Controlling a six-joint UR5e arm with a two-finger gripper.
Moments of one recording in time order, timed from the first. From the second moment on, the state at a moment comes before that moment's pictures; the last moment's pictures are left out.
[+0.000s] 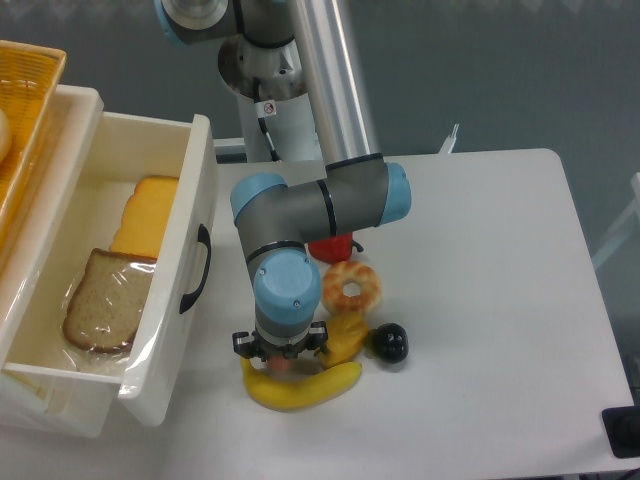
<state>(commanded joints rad) 2.28 -2.14 -1.53 -1.09 1.50 0.19</state>
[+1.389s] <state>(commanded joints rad) 2.33 -1.95 -1.49 -1.10 1.61 1.12</state>
